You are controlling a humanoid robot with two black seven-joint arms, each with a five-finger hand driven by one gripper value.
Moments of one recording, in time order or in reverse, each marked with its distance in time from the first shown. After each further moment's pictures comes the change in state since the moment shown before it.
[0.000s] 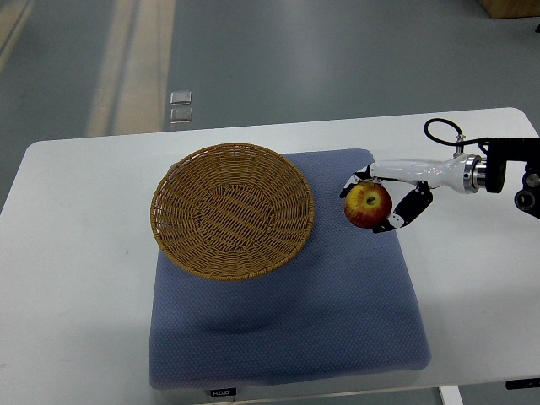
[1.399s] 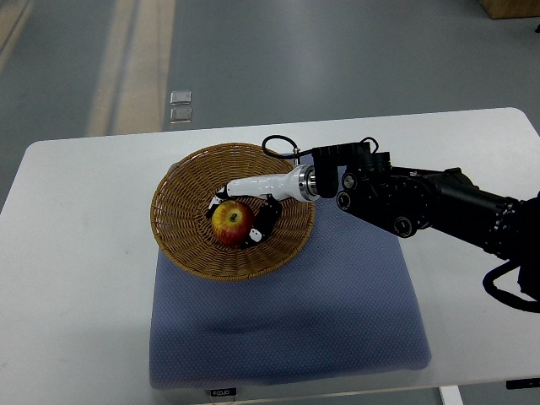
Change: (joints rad) left arm 0.012 0.000 -0.004 -0.003 0.000 0.000 0.000; right arm 0.157 0.674 -0.148 -0.486 0.052 0.029 -0.055
